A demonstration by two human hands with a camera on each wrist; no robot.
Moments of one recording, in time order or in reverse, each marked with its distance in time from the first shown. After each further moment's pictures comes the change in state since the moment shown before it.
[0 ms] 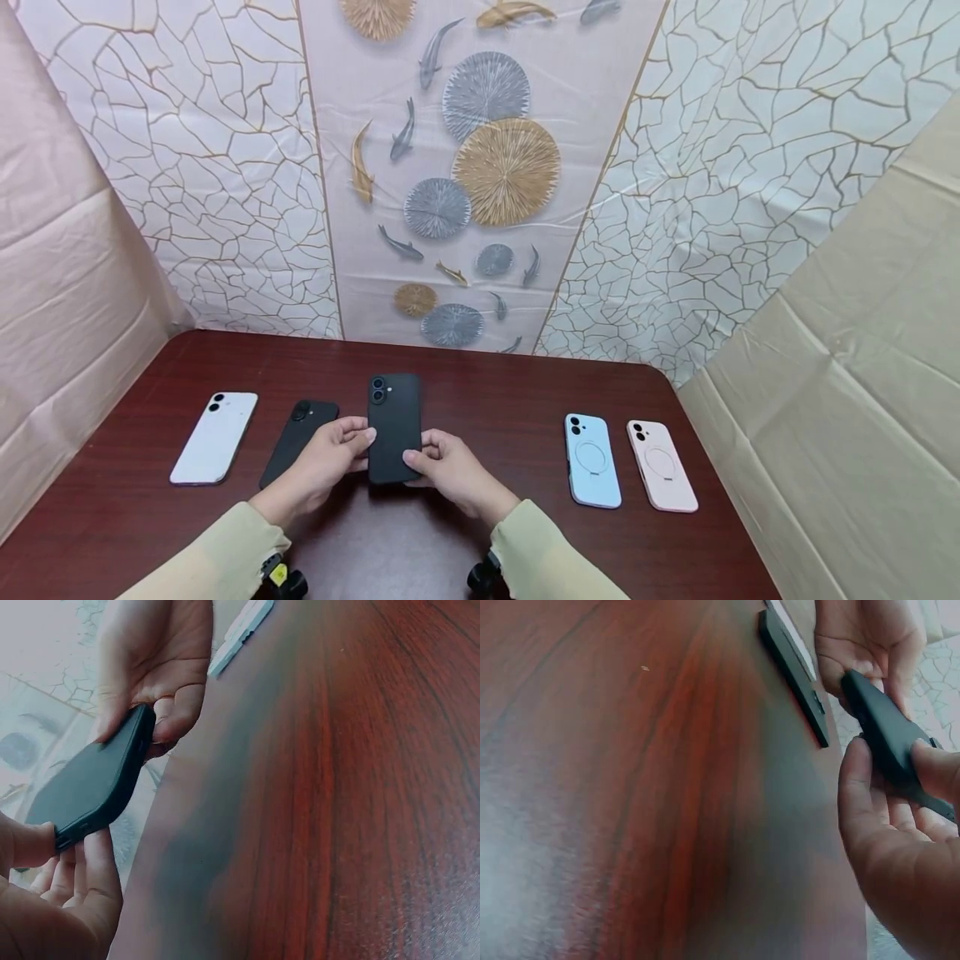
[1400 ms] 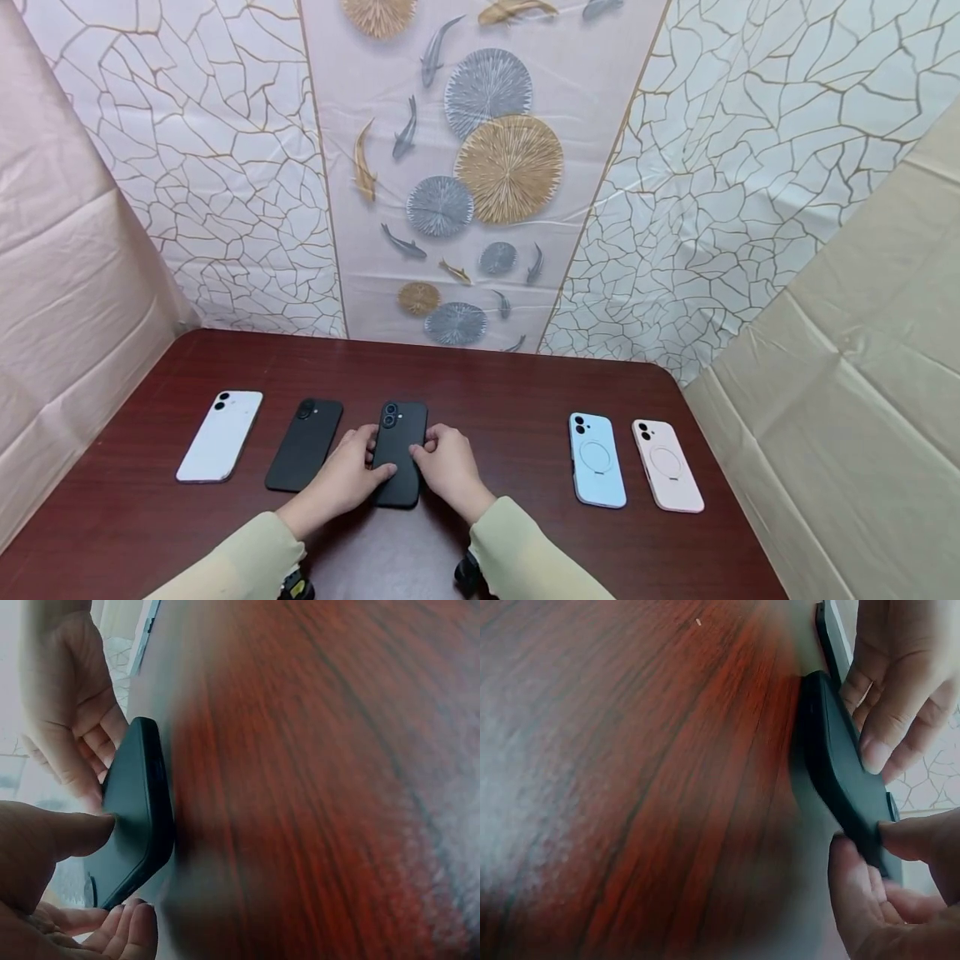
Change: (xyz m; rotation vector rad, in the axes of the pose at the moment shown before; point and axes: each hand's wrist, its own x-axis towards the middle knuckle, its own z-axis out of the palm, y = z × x) left_hand -0.007 -0.012 0.017 0.739 0.081 0.140; right_hand 0.017 0.006 0.010 -0.633 0.340 -0.056
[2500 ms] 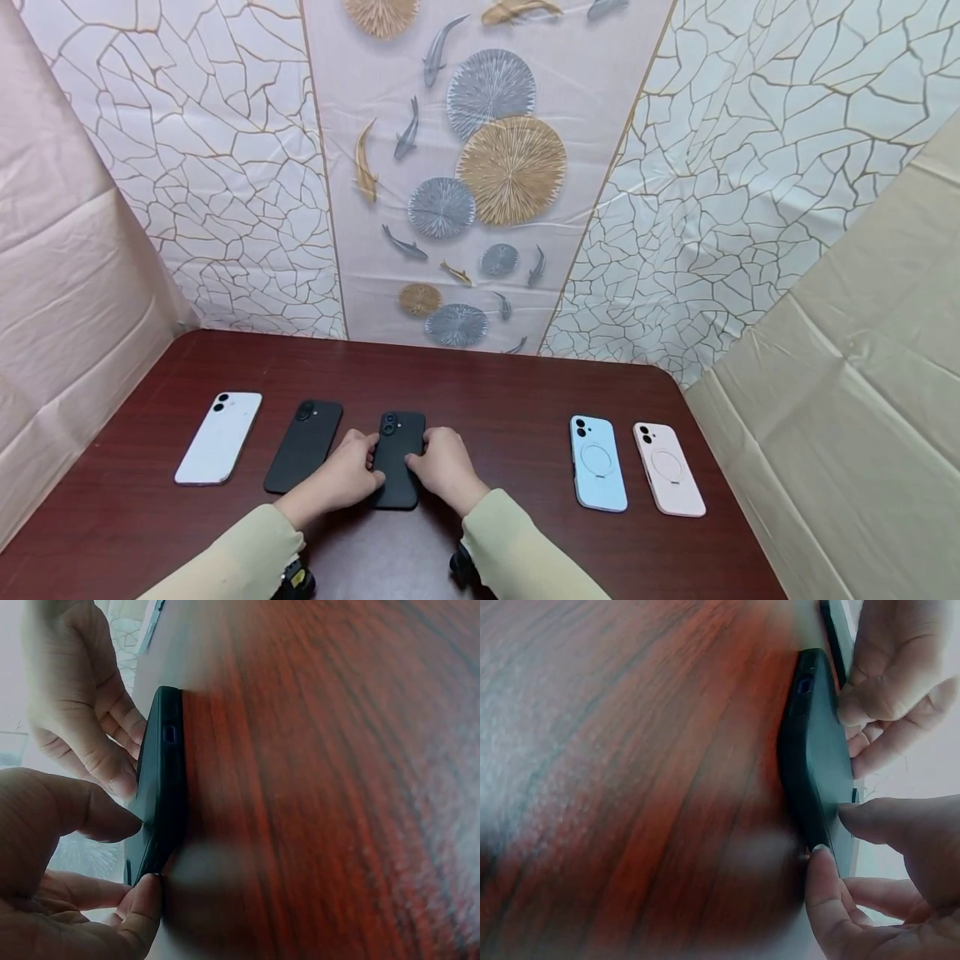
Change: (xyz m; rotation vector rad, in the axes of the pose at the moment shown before) left_hand 0.011 -0.002 -0.010 0.082 -0.166 0.021; right_hand 0.010 -0.007 0.004 -0.216 -0.089 0.020
